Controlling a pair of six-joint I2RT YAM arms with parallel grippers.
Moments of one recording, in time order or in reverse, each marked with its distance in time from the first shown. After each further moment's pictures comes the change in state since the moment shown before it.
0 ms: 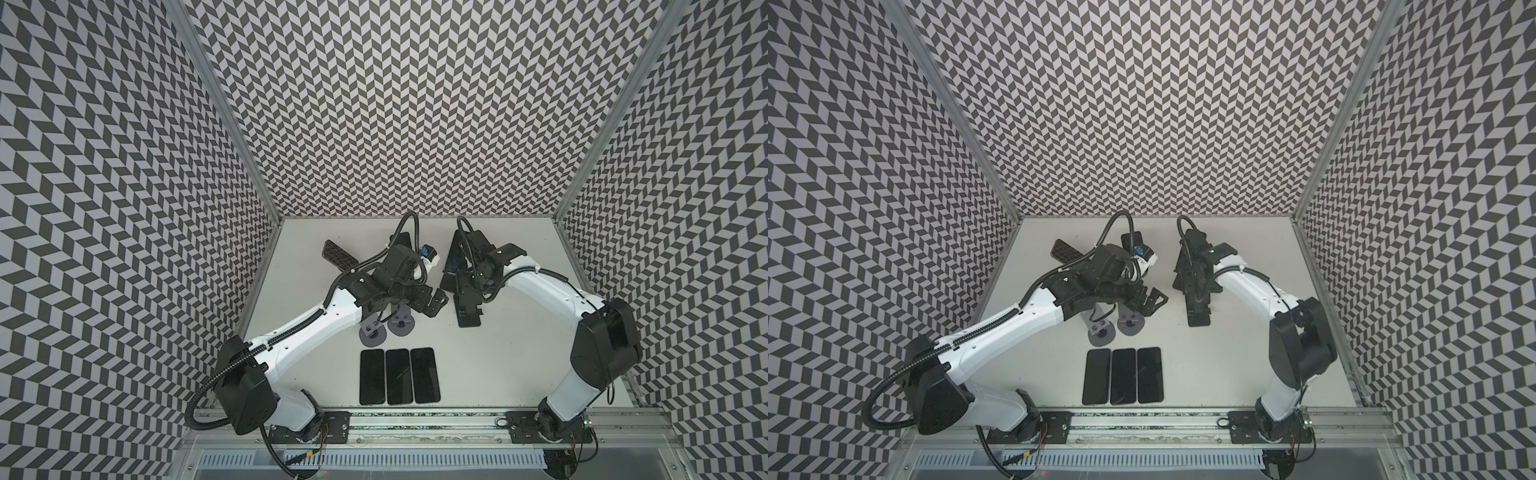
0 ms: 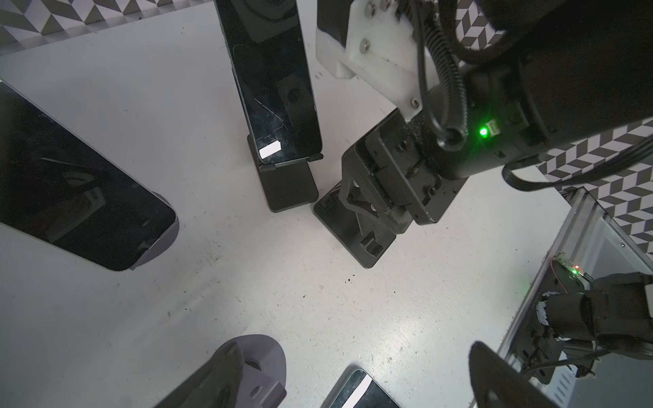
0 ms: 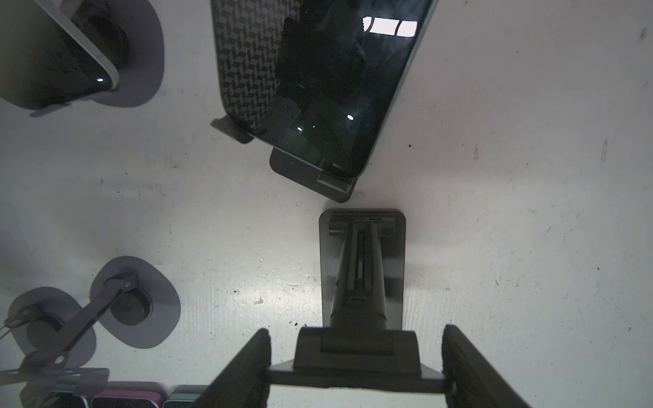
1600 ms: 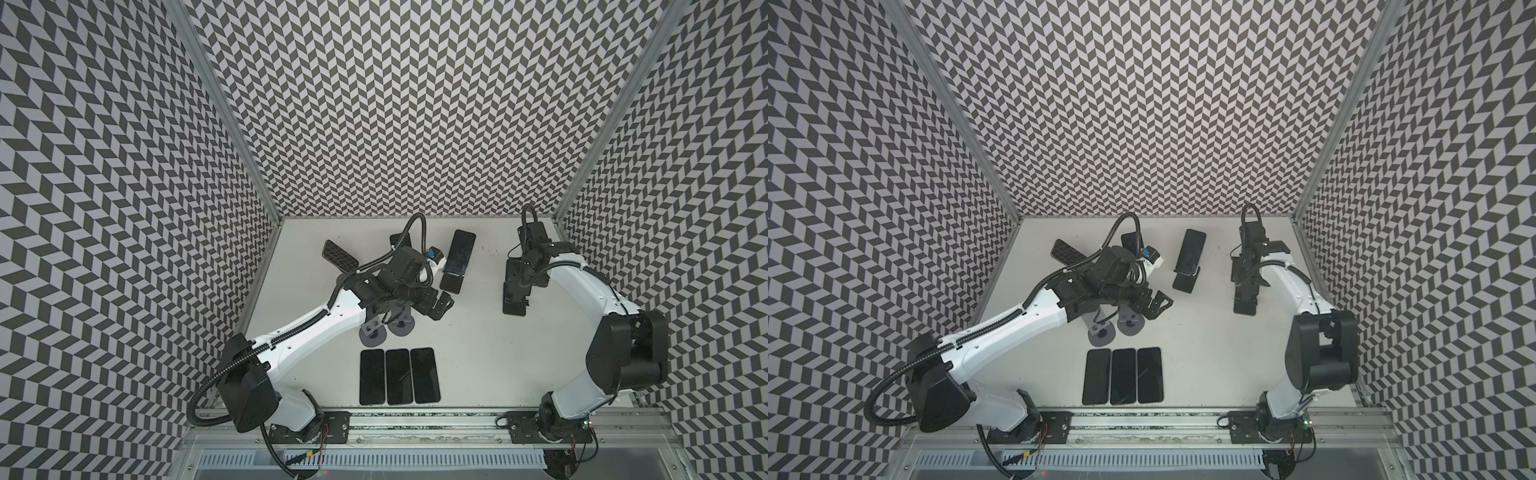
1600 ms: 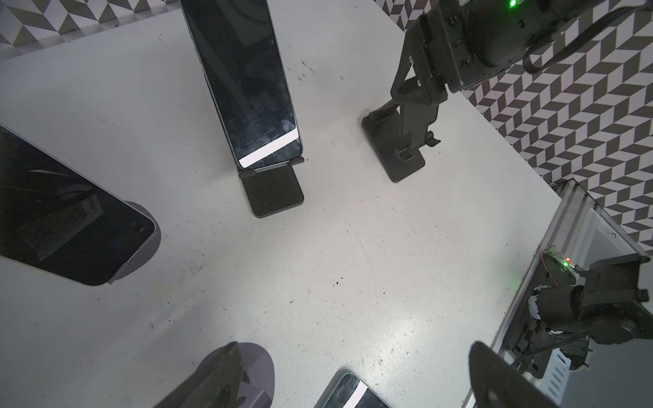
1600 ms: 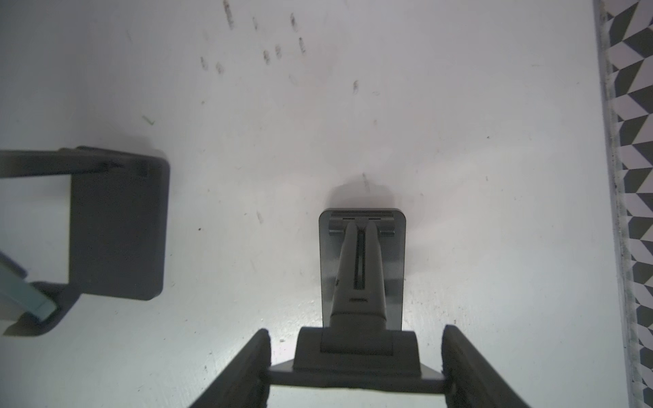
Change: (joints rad) left arm -0.035 0.019 0.021 0.001 -0.008 0.005; right arm -0.409 -0.084 -0.085 0.077 0.063 -0.144
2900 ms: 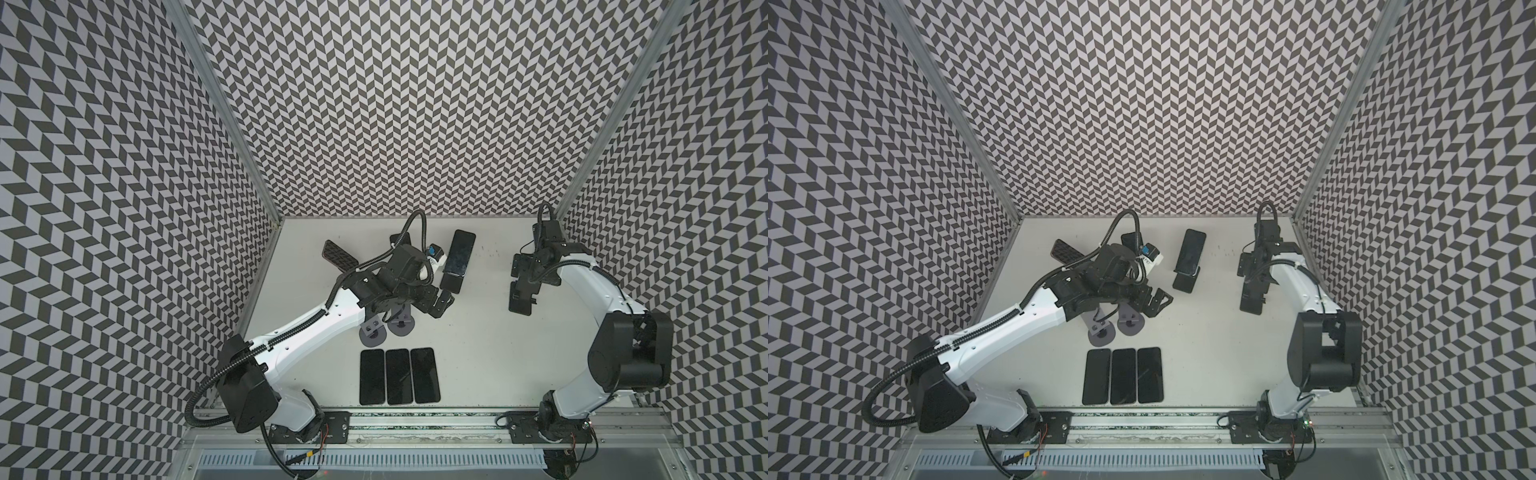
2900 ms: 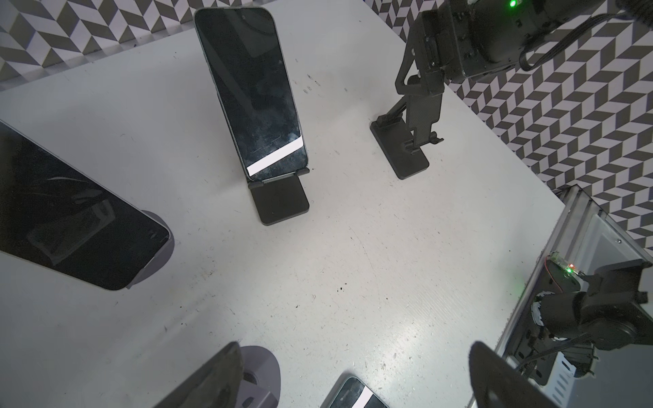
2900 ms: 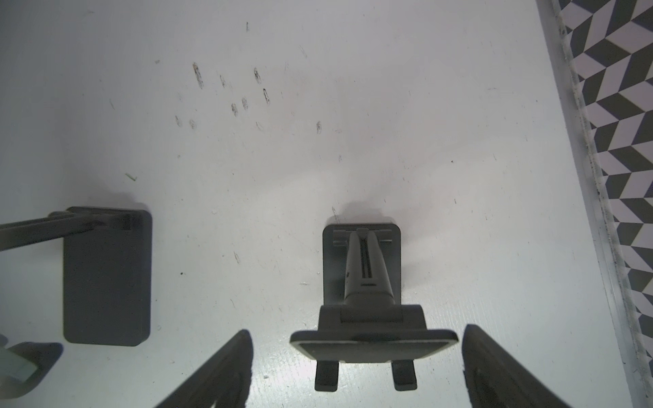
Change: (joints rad) left arm -0.005 -0.012 0.028 -0.018 -0.027 0.008; right arm -0.081 -0.005 -0.006 0.061 -0.027 0.009
